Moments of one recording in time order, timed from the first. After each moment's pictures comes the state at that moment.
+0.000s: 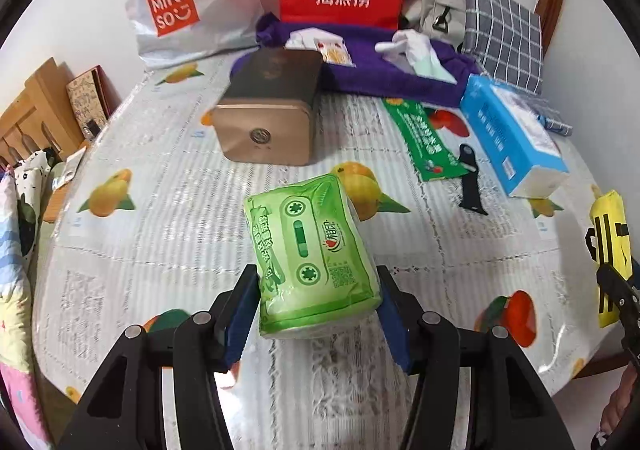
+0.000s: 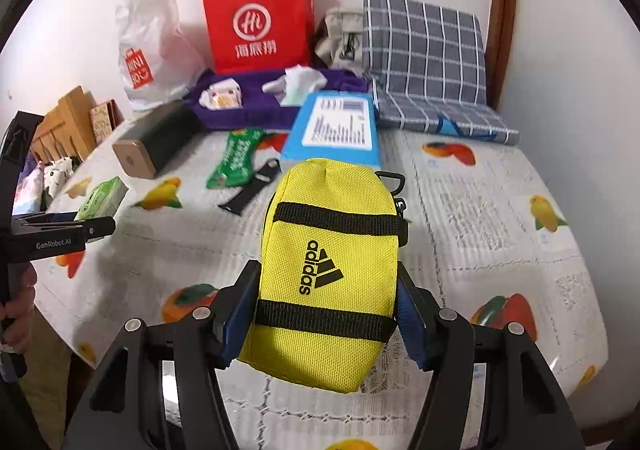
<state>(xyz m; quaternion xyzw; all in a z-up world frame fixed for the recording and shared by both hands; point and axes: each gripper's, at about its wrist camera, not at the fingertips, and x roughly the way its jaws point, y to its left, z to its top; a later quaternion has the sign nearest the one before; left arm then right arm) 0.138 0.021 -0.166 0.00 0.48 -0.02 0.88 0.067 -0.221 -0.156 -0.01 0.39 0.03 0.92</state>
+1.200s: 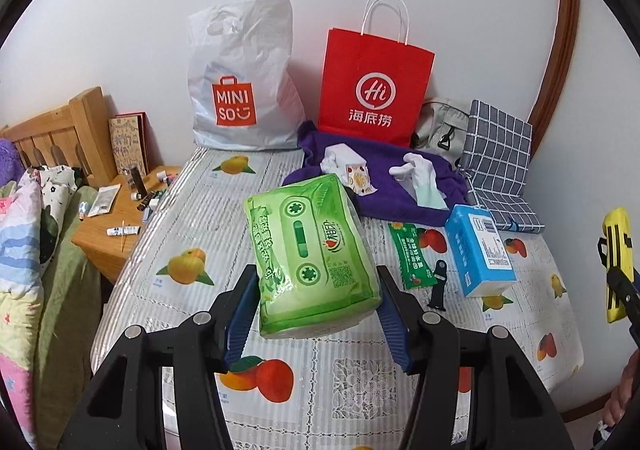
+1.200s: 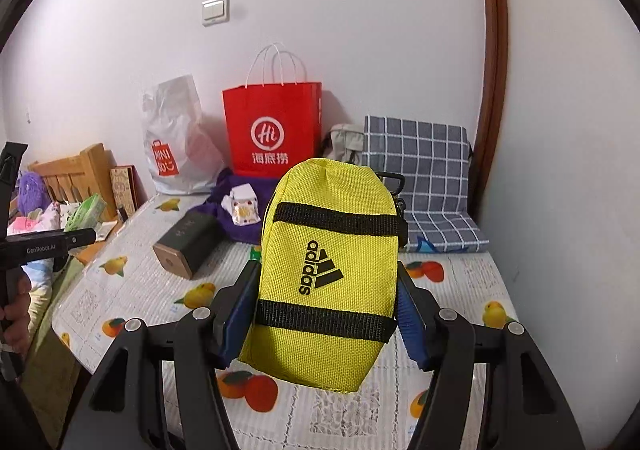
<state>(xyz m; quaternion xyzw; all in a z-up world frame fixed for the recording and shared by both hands) 0.115 0.074 -0.036 -0.06 0.38 0.00 0.92 0.057 -0.218 -0.019 -0.02 0.28 0.04 0.96</state>
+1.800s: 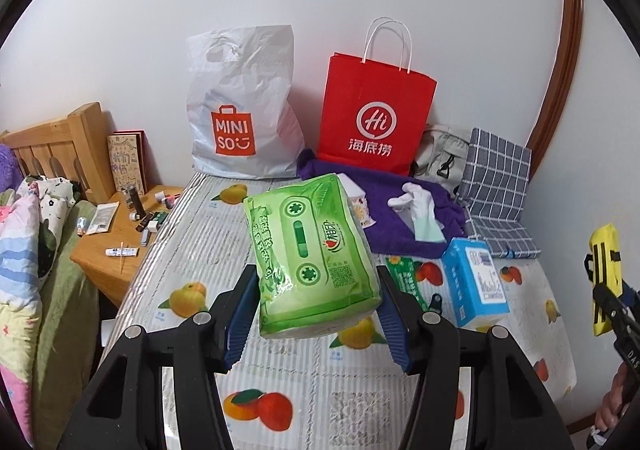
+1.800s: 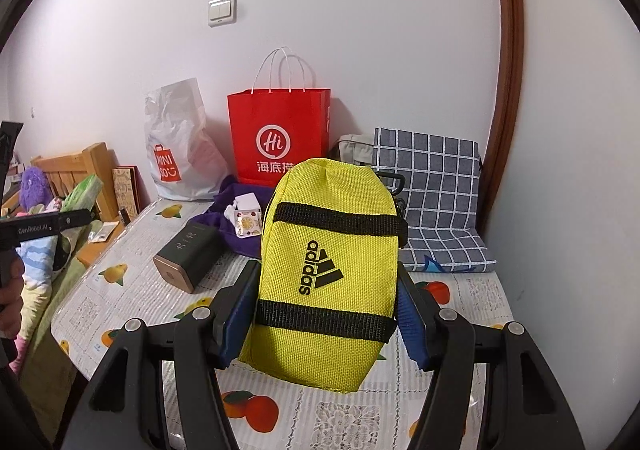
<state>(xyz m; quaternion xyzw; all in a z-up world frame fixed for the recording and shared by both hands) 0.140 0.080 -0.010 -0.07 0.35 0.00 0.93 0.083 -0.209 -0.008 -0.04 0.28 0.05 0.96</state>
